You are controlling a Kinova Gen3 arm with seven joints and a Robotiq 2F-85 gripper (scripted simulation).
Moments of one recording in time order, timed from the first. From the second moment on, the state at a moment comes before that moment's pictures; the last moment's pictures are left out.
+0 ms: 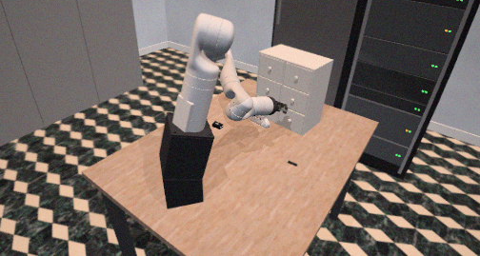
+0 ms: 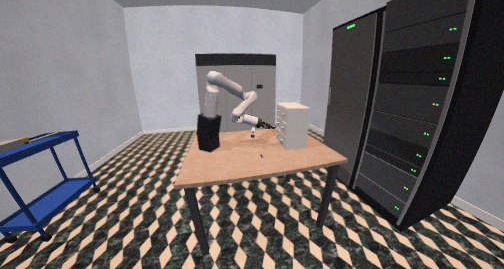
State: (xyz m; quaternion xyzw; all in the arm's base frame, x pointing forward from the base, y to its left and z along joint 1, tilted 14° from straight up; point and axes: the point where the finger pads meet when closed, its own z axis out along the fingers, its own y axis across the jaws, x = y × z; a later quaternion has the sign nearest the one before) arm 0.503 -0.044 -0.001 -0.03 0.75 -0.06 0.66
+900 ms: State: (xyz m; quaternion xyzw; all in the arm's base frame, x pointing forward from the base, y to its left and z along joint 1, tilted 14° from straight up) arm 0.501 -0.036 -0.003 -0.03 0.75 -0.06 0.66
